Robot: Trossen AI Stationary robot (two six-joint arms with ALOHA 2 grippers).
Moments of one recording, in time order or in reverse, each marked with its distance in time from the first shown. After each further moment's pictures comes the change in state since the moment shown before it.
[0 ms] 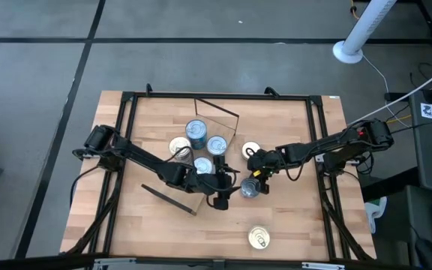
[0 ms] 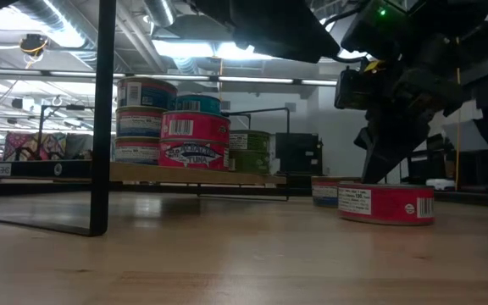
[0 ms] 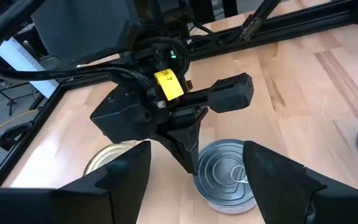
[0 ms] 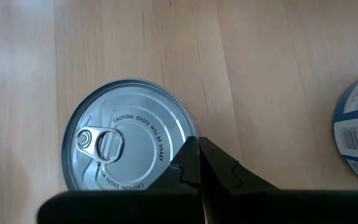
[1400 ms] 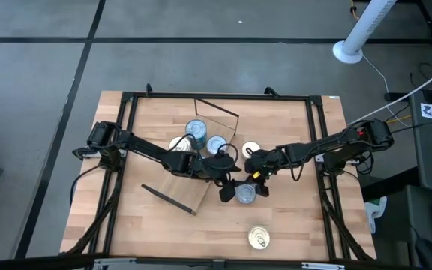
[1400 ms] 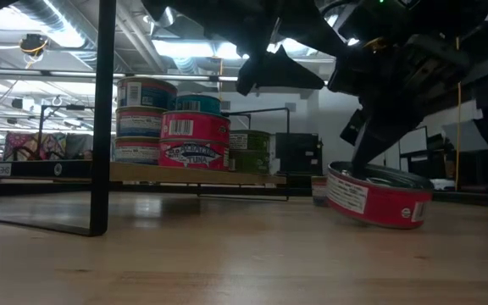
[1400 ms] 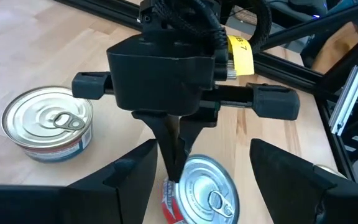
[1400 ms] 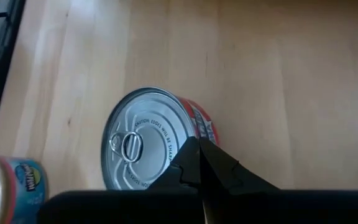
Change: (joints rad) left arm 0.117 0.000 0.000 -0.010 0.279 -0.538; right arm 0.002 -0.001 0.001 0.133 -0.150 -0.038
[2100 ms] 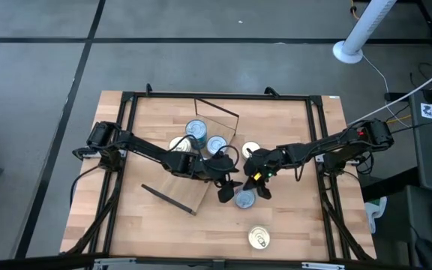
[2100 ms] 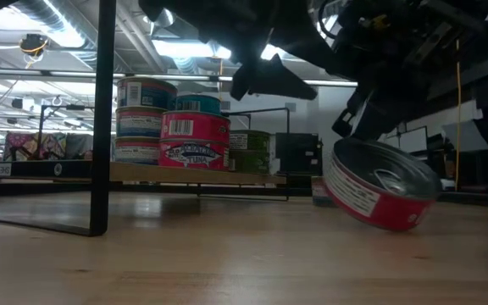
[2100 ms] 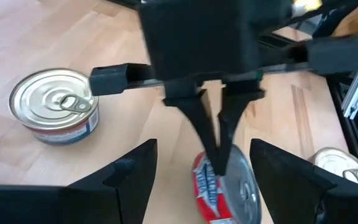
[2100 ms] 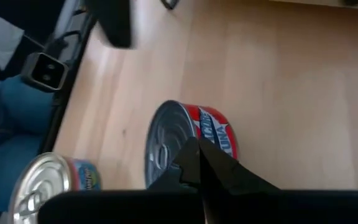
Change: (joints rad) left arm -0.002 0.000 0.000 -0.064 0.000 0.000; right arm 0.001 0.000 0.000 0.104 -0.157 0.000
